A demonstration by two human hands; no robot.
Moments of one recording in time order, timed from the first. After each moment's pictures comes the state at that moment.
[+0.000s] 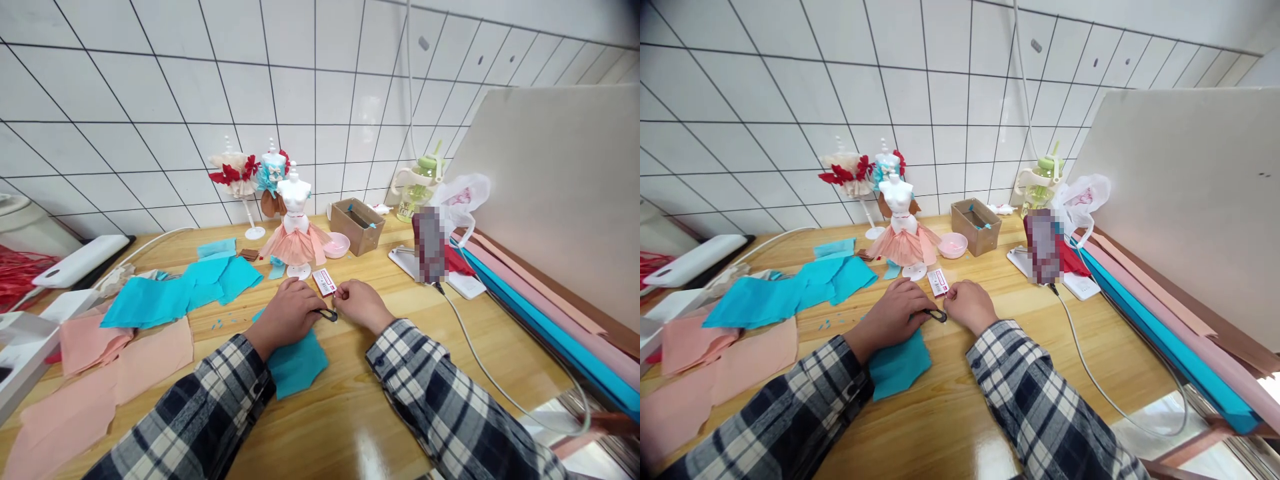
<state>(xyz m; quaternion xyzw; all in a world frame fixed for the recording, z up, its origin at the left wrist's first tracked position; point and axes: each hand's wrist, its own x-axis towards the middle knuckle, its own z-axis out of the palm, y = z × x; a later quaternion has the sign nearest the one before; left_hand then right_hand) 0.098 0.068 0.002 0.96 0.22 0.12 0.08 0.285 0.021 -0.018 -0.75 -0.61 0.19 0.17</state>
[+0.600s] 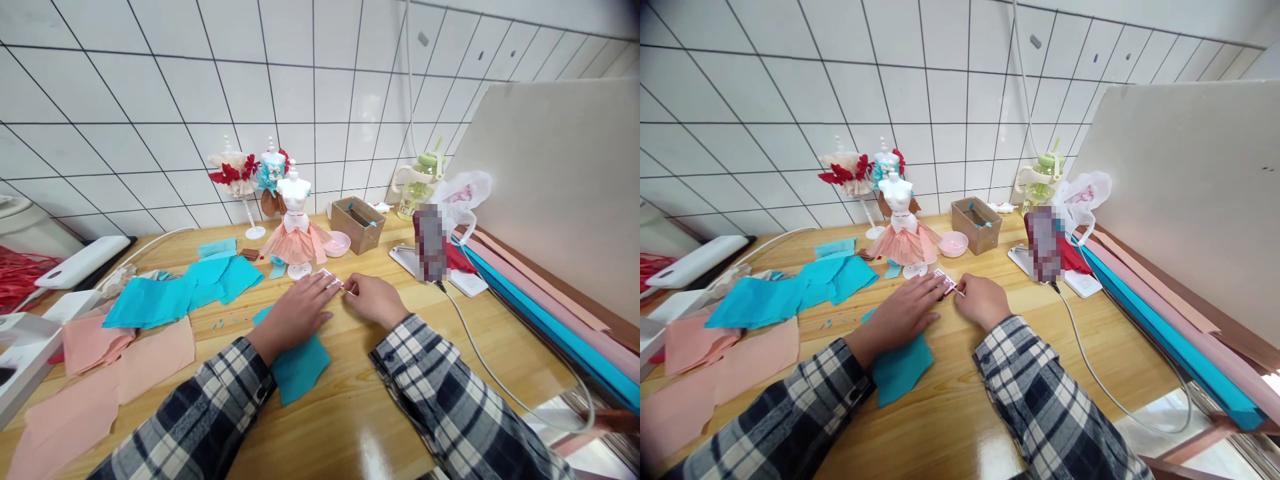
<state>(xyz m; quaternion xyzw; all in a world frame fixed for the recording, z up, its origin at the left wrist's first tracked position) 0.105 0.065 -0.009 0.97 0.18 0.13 0.04 0.304 0.012 -0.002 -0.78 -0.60 0.14 0.12</state>
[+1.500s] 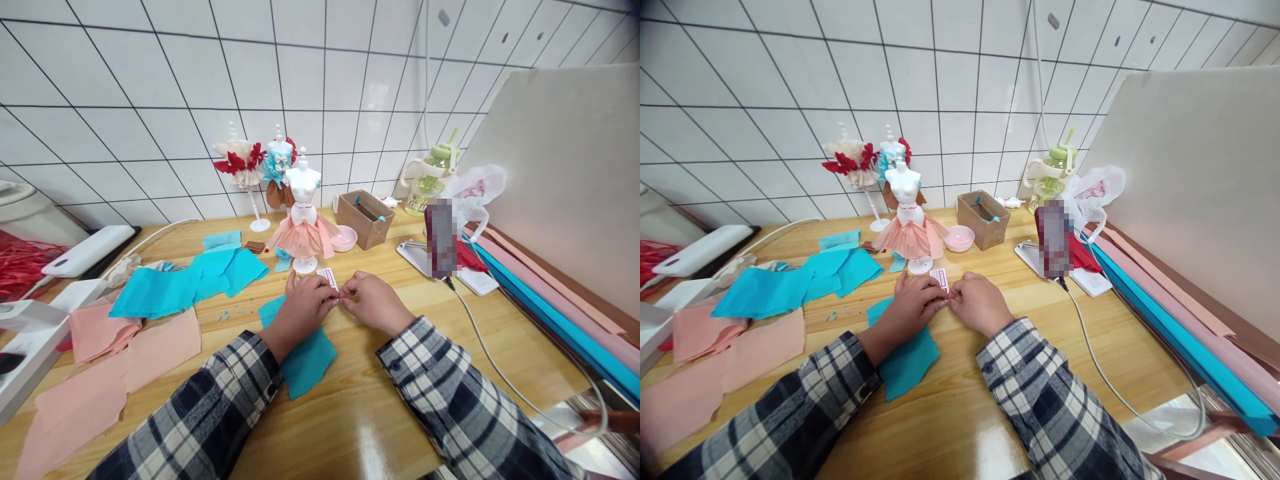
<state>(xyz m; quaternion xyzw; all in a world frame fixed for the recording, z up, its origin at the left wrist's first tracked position) 0.112 0.060 -0.022 0.92 0.29 0.20 0.15 0.287 0.004 0.002 -0.69 -0.69 0.14 0.16</state>
